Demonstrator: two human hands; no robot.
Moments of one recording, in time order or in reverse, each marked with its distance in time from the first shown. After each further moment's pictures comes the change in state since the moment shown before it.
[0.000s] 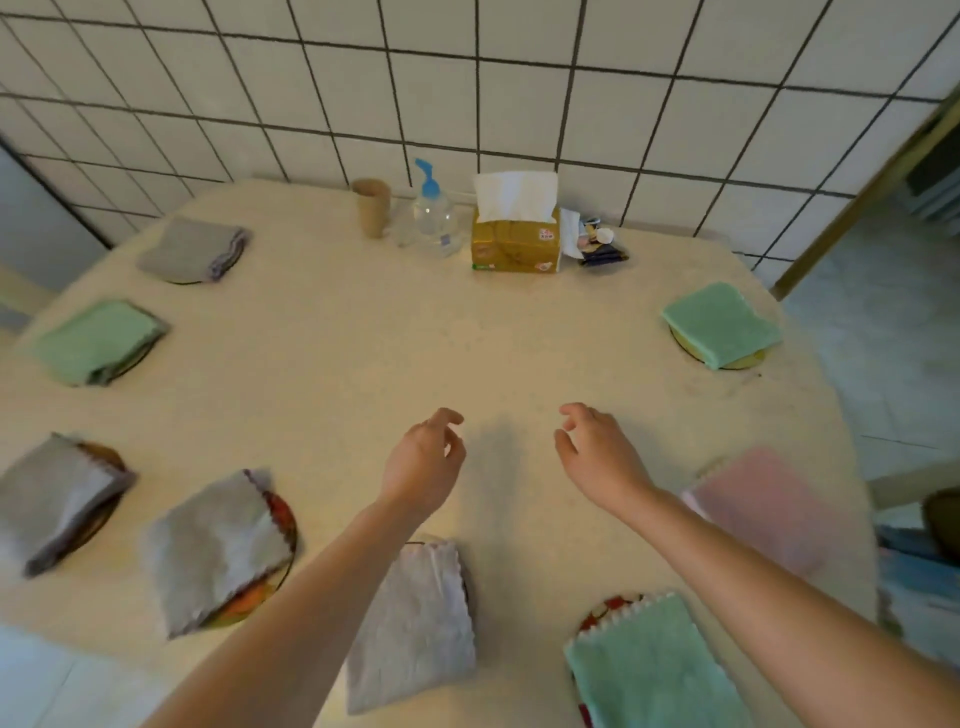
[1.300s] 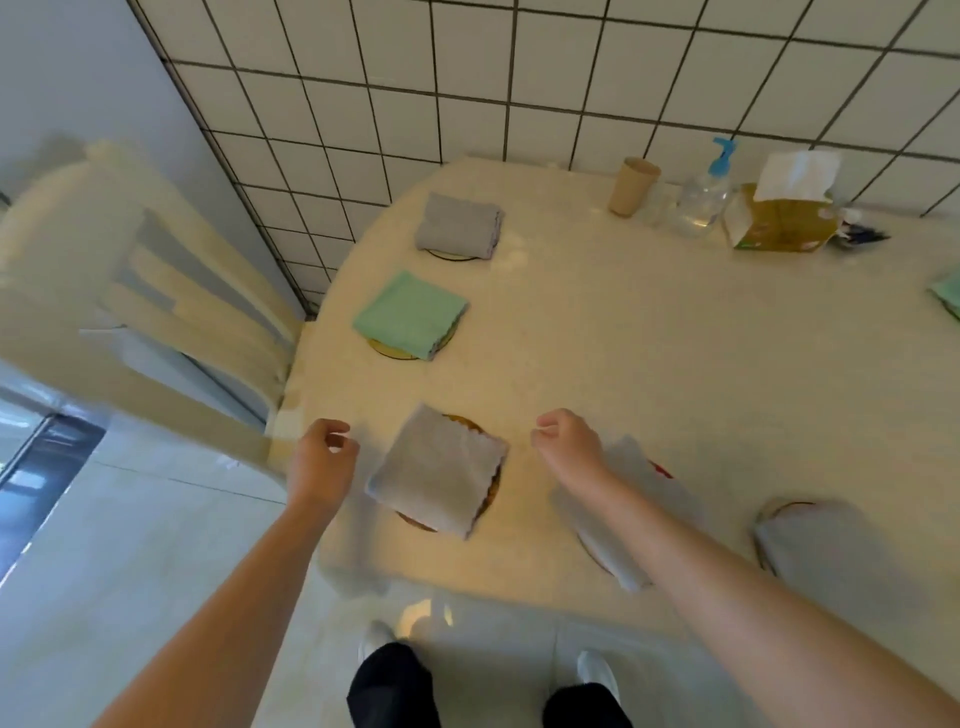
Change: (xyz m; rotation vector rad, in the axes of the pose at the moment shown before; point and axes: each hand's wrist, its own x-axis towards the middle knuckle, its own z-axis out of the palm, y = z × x) left_hand -0.050 -0.479 -0.357 -0.221 0.228 -0.461; right_hand -0.005 -0.481 0.261 0.357 -0.130 0.431
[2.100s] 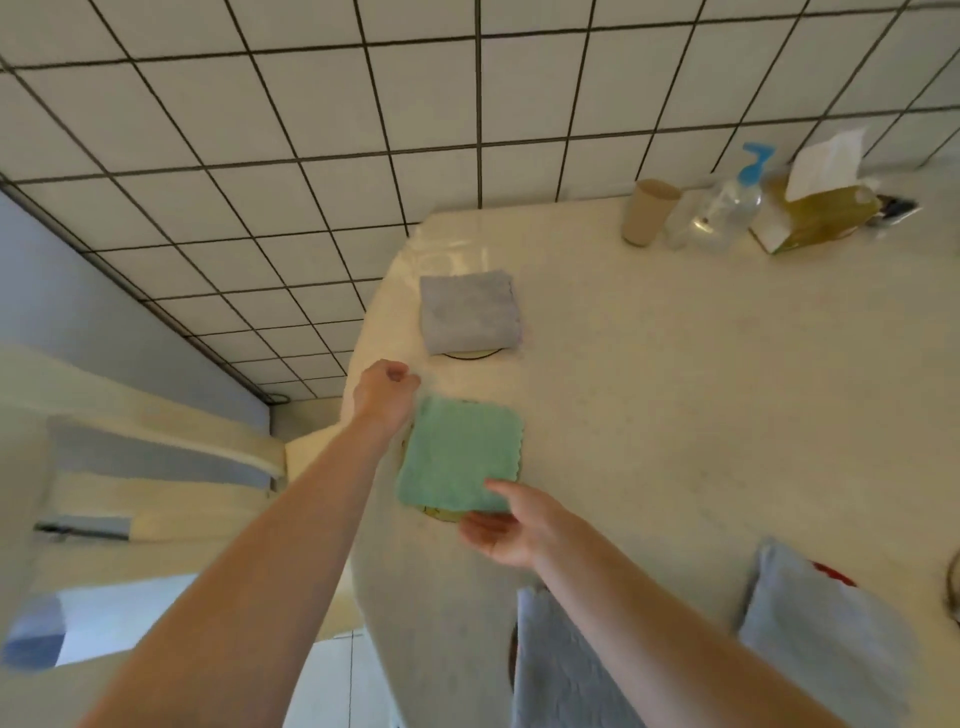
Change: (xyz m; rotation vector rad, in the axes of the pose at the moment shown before) left_hand 0.317 0.155 0.036 -0.101 -0.361 0.101; right_hand 0.130 -0.185 0.117 1.409 -0.205 0.848
